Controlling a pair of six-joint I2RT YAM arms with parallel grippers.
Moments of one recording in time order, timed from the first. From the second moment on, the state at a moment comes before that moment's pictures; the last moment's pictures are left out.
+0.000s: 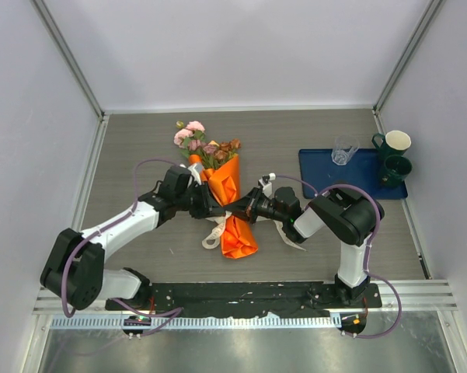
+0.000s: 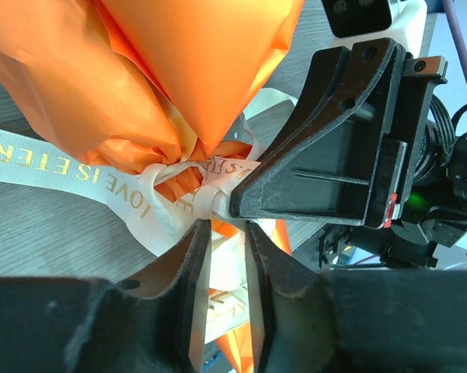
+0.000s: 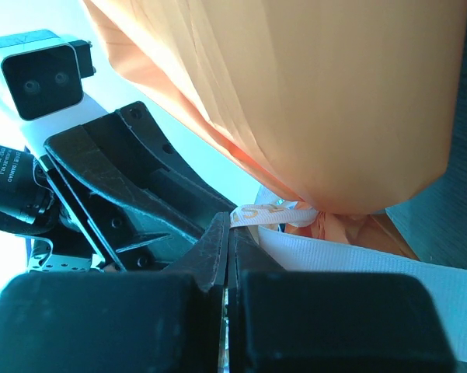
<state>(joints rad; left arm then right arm) -0.51 1.31 0.72 -0.16 0.42 -0.79 0.67 1.90 0.52 1.25 -0.50 1.58</state>
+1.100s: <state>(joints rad) -0.55 1.26 0.71 -0.22 0.21 -0.76 0.65 1.79 0.49 1.06 -0.54 1.45</state>
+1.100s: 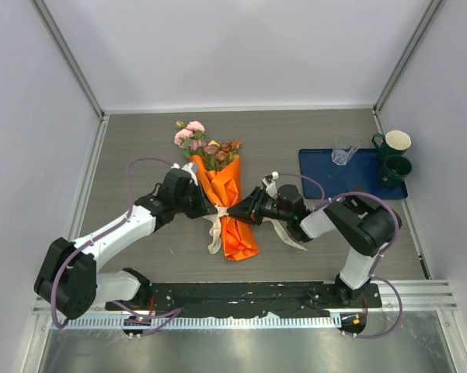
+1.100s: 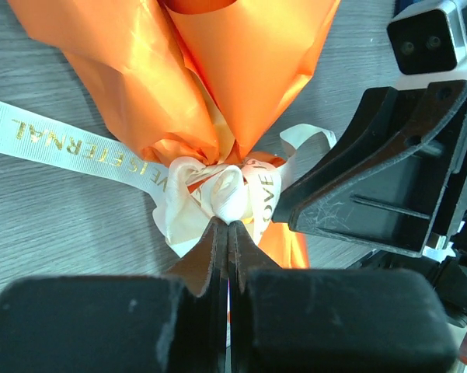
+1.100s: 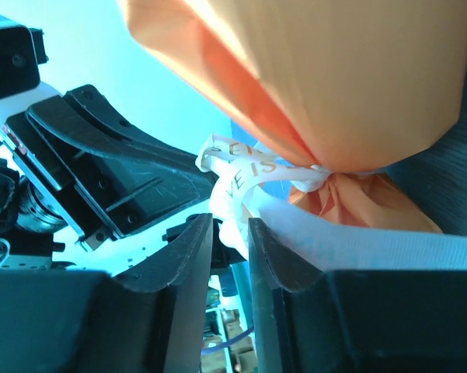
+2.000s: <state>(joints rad) -0.55 1.24 0.69 -0.15 0.26 -0.71 0.69 1.64 1.01 -0.06 -0.41 0.77</state>
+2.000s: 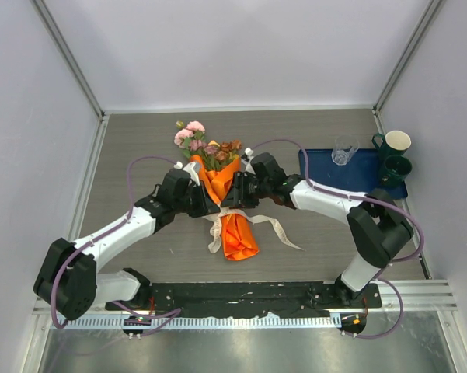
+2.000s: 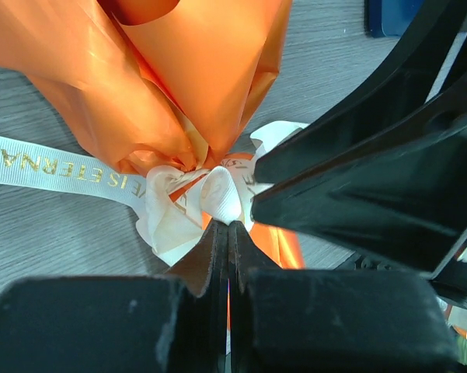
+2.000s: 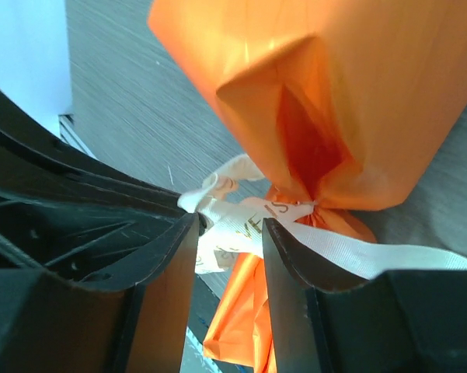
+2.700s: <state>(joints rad) -0.54 1.24 0.68 -0.15 0.27 -0.71 0.79 1.72 1.24 -0.27 -0.19 0.75</state>
